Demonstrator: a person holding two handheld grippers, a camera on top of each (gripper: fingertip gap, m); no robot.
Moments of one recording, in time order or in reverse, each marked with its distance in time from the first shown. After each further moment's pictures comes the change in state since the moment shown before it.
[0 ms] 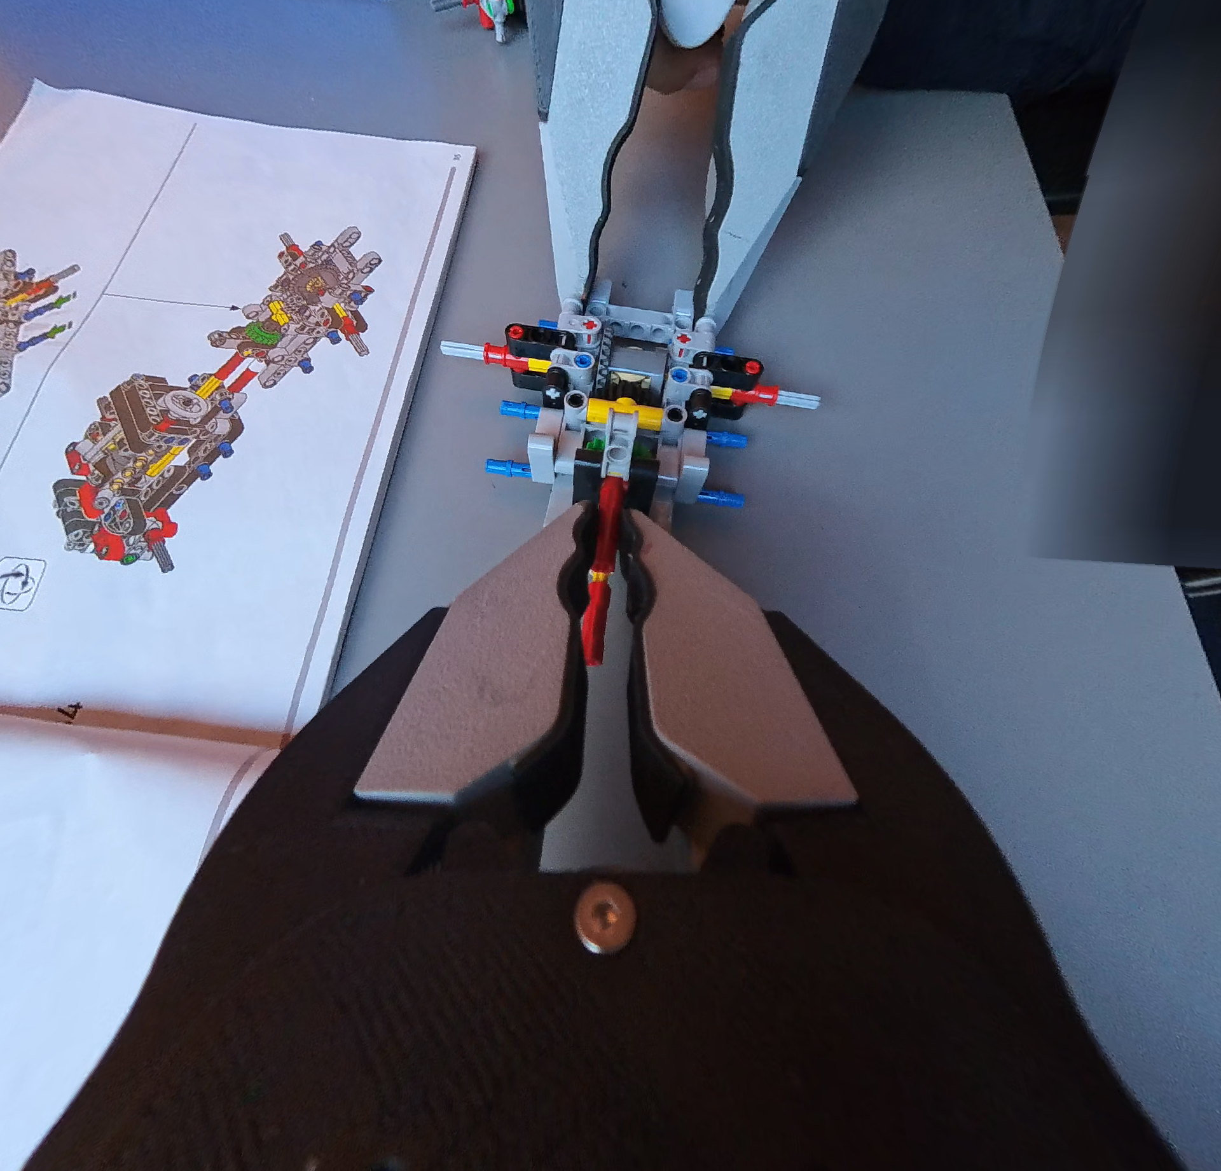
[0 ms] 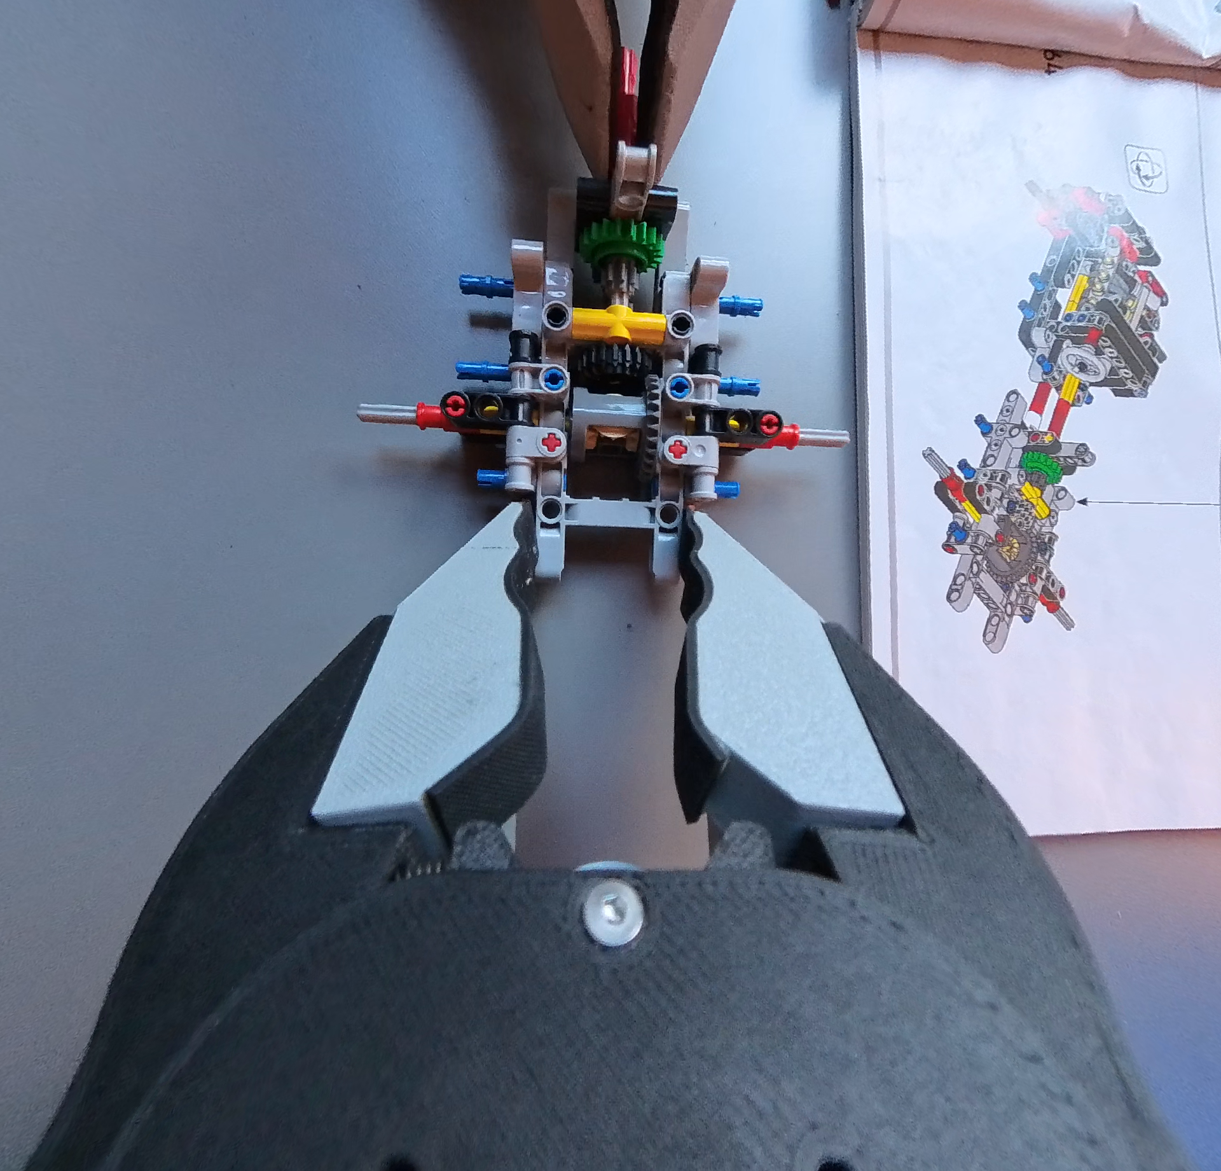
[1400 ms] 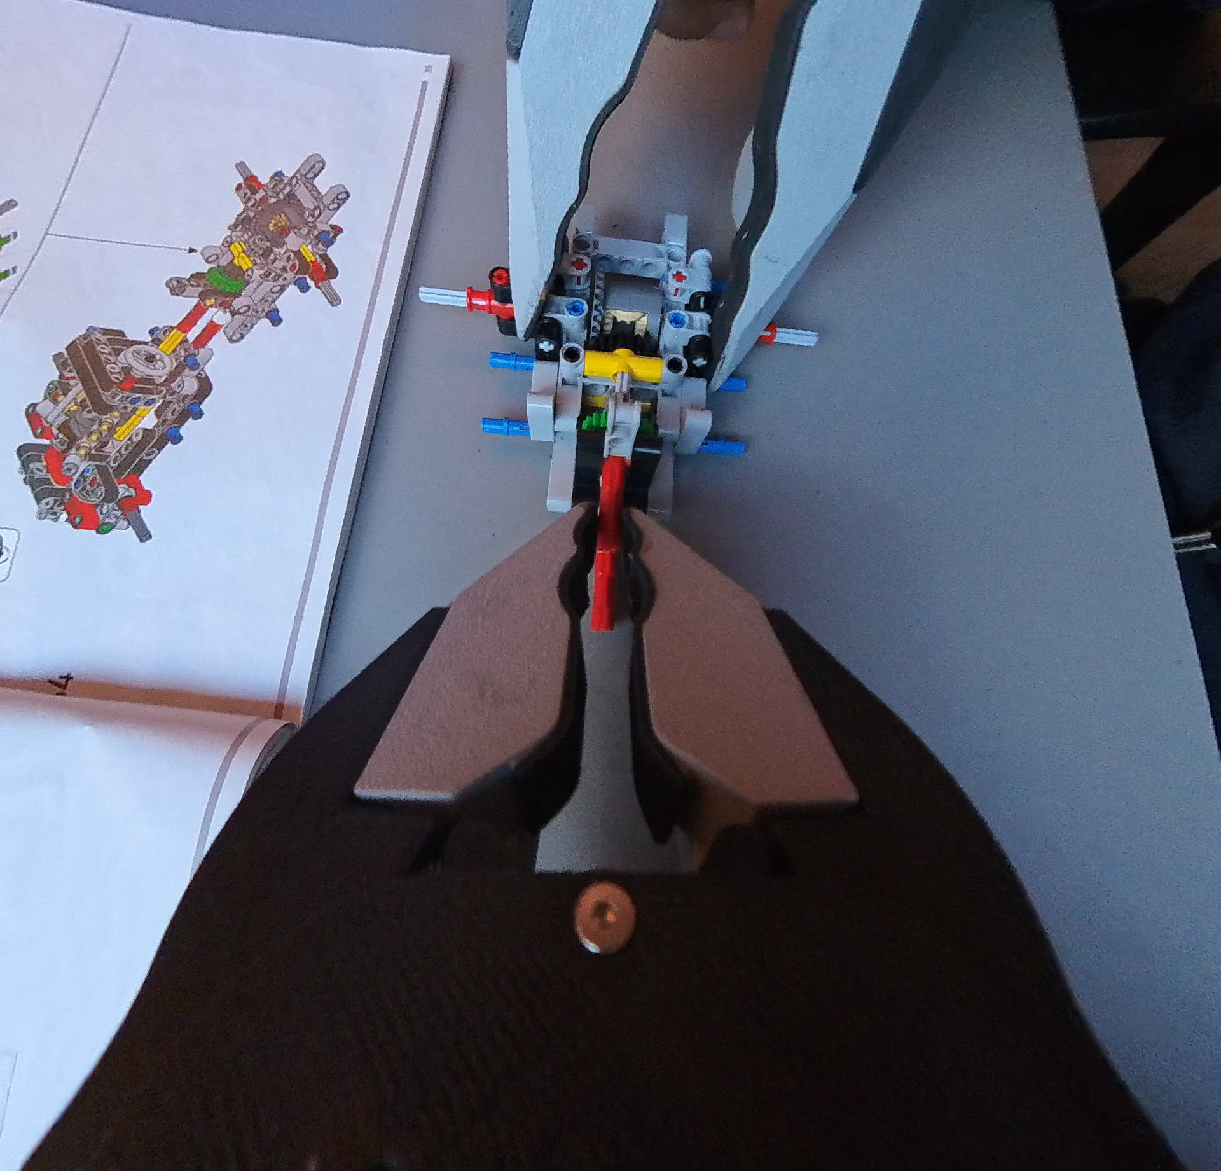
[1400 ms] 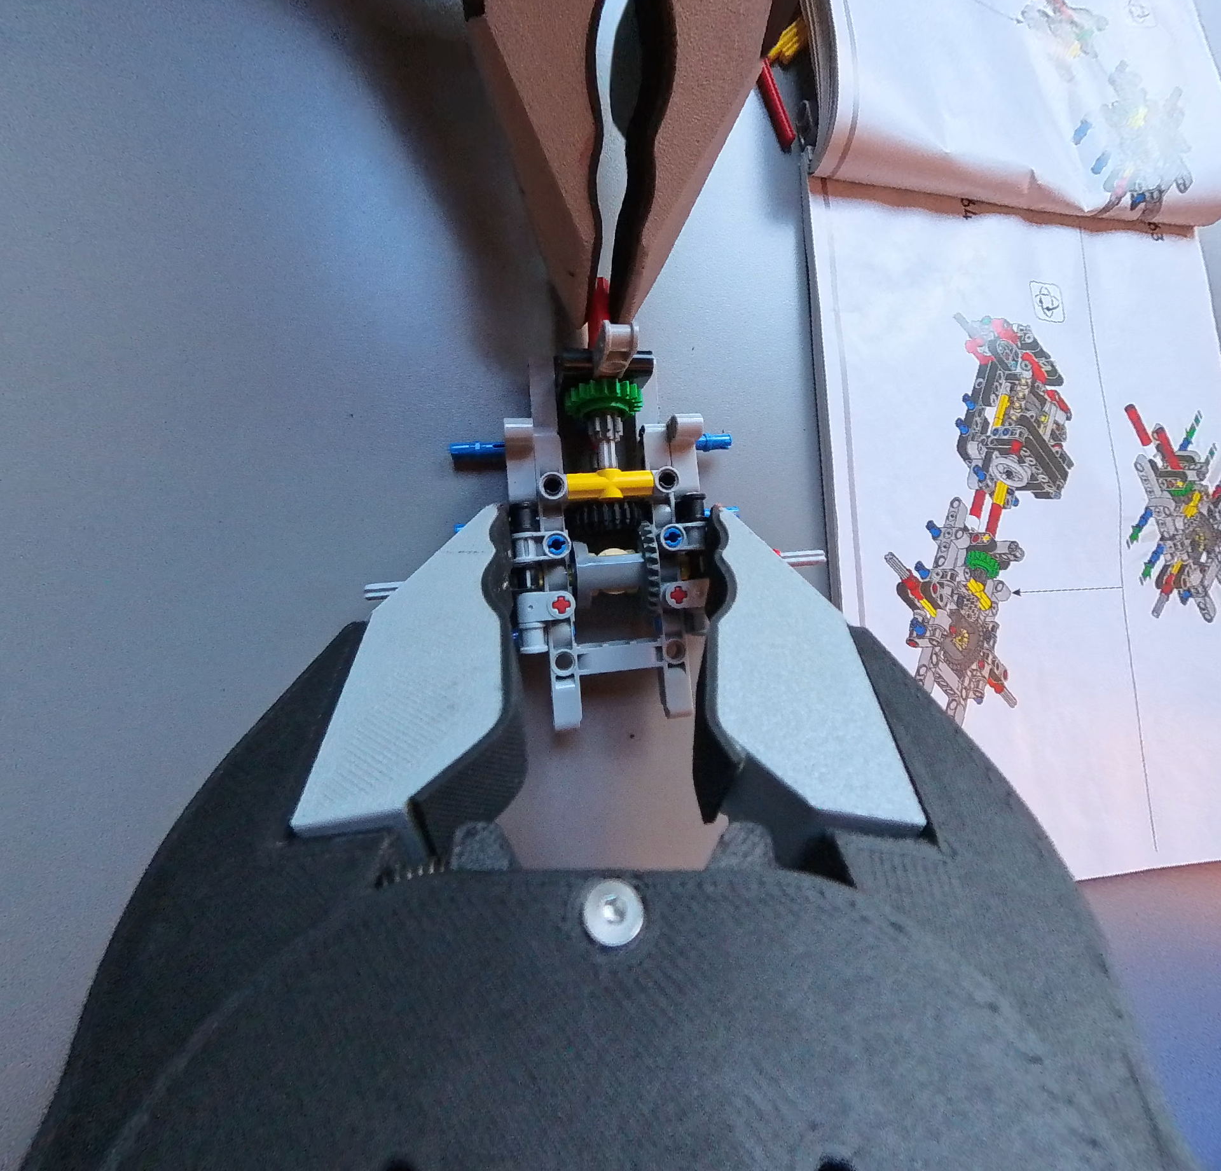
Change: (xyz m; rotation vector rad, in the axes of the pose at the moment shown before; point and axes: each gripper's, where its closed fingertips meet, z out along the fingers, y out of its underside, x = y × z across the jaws) left arm 0.003 0.010 -0.002 -0.115 0.005 -0.004; right arm 0.001 -0.034 0.013 0.028 0.111 -0.029
